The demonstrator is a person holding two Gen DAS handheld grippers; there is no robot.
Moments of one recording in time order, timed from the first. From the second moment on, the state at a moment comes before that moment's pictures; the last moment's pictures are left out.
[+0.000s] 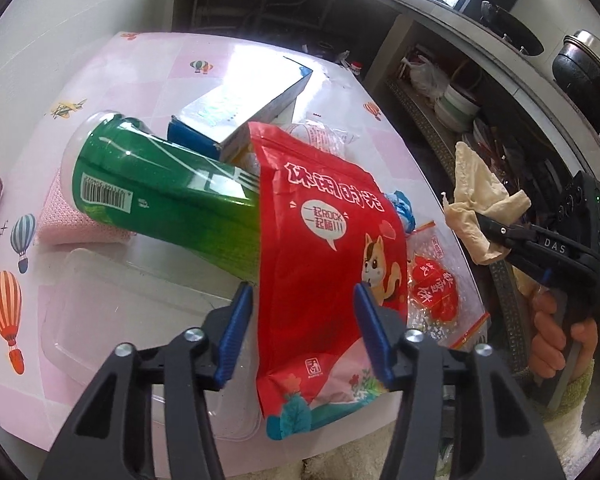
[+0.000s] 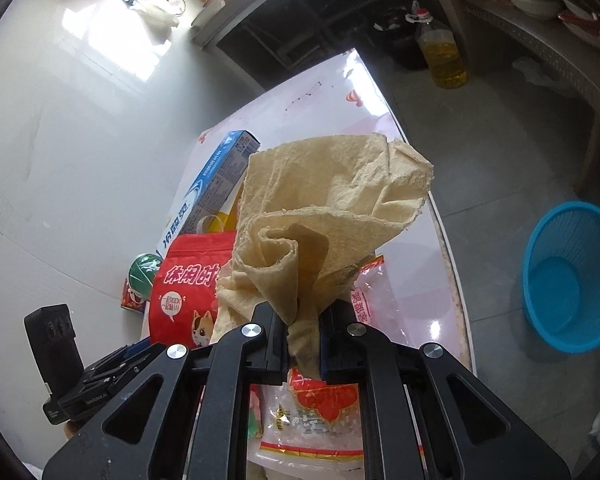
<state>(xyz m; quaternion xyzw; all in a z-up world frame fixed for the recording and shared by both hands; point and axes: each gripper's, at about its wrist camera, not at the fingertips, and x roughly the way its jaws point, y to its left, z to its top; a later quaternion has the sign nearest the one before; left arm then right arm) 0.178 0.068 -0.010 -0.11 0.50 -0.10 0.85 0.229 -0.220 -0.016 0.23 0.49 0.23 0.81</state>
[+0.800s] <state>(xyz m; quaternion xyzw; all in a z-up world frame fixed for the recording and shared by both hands) 0.148 0.011 0.140 -0.08 0.36 -0.20 0.91 0.164 -0.335 0.005 0.31 0.39 0.16 0.85</state>
